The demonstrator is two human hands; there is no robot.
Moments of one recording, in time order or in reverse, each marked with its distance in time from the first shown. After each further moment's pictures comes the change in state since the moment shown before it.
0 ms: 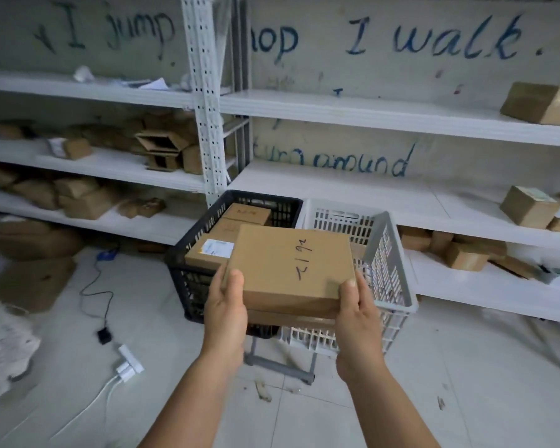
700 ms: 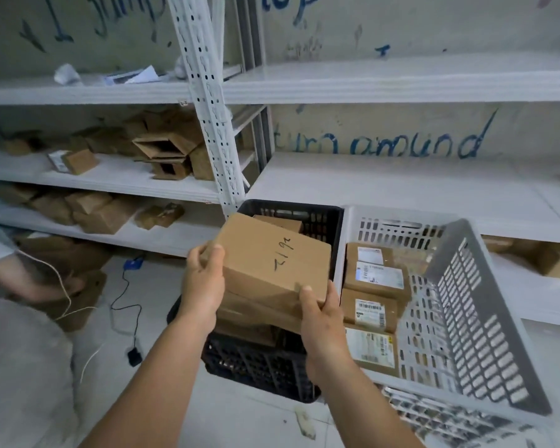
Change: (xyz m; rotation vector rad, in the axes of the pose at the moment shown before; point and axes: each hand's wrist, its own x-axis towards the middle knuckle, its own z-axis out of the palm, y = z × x) left_hand 0.270 0.026 0.020 0.382 0.131 -0.083; right_hand 0.171 -0.008 0.178 0.084 -0.287 0.297
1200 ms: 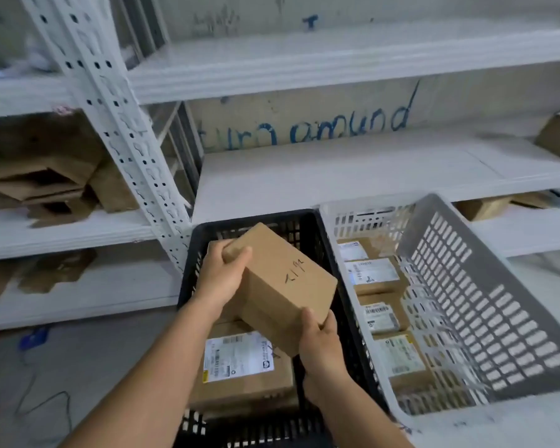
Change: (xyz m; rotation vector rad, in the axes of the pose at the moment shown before) left_hand 0.200 0.005 0.075 0.286 -0.549 0.156; right_hand 0.130 0.018 0.099 0.123 0.413 0.153
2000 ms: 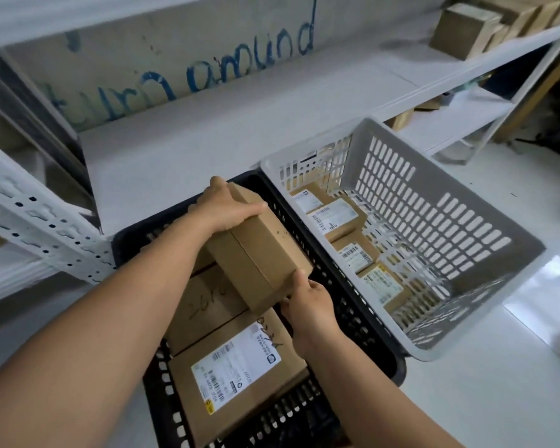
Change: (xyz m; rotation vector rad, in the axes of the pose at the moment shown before) left_hand 0.130 0.049 0.061 0.680 -0.535 0.136; right_hand 0.056 -0.007 0.041 0.326 0.285 0.251
